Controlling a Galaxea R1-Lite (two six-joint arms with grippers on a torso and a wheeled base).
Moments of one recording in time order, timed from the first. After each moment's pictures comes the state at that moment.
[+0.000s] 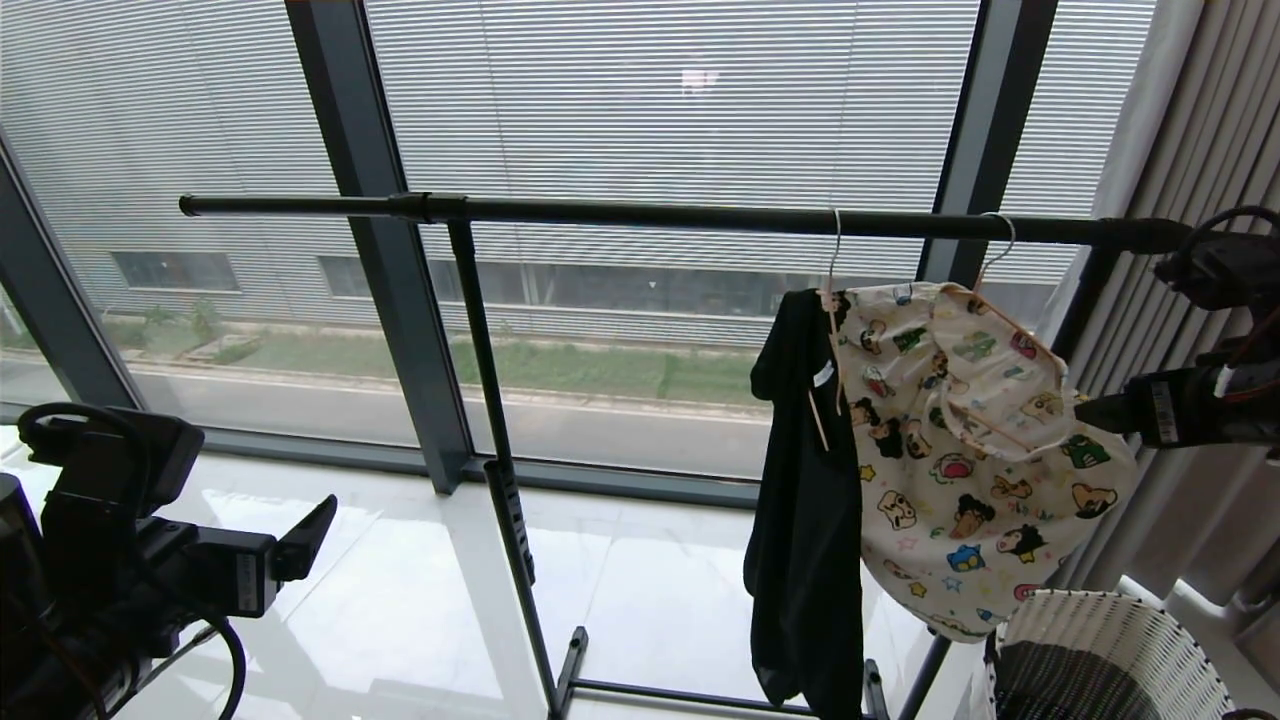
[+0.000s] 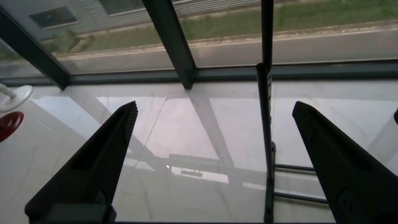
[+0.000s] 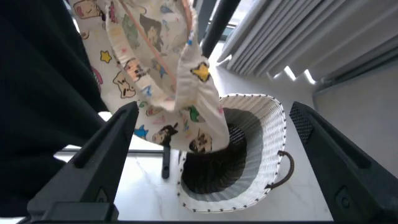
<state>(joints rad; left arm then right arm) -0.15 1.26 -0.23 -0.78 0.29 0.25 0.21 1.42 -1.06 0.21 -0.32 0.00</state>
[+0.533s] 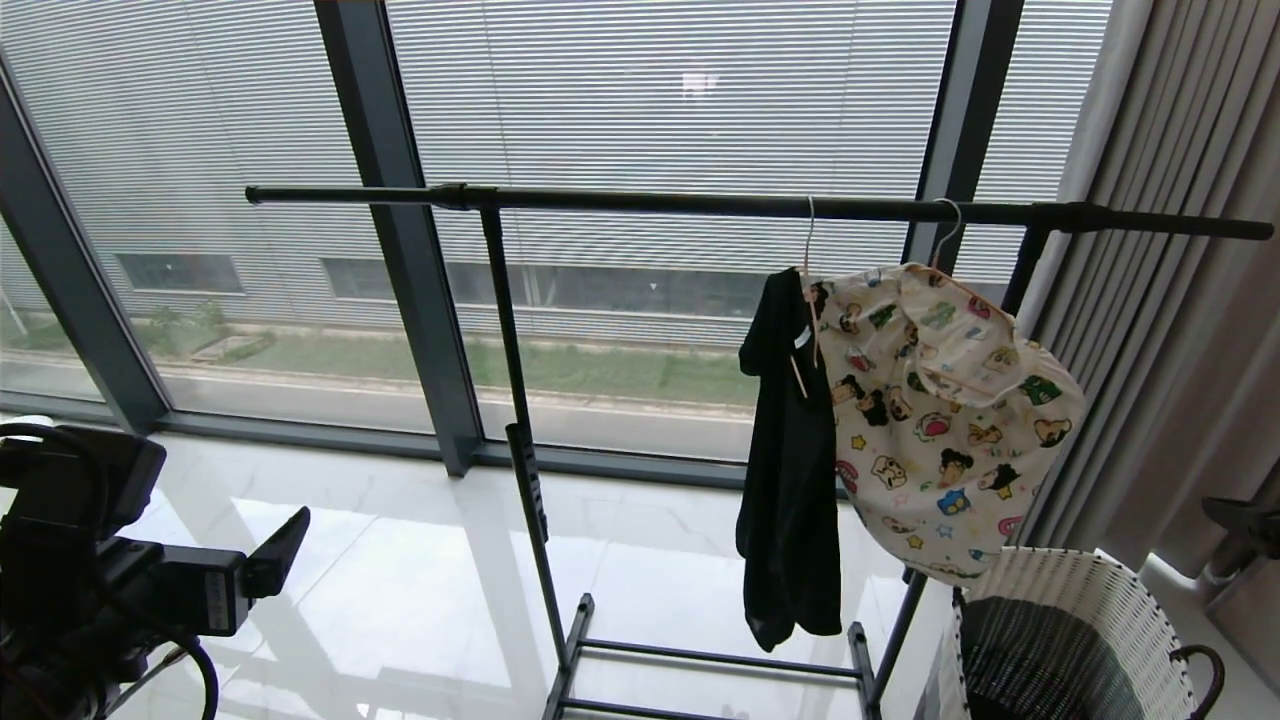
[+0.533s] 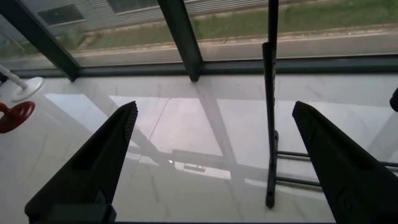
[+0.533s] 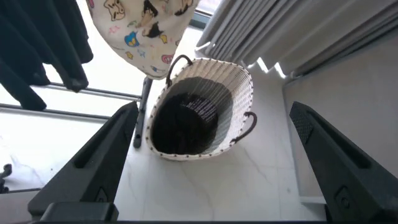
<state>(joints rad) -0.12 1.20 -0.18 -0.78 0.29 0.25 0.17 1.07 -0.77 0.21 -0.33 -0.13</state>
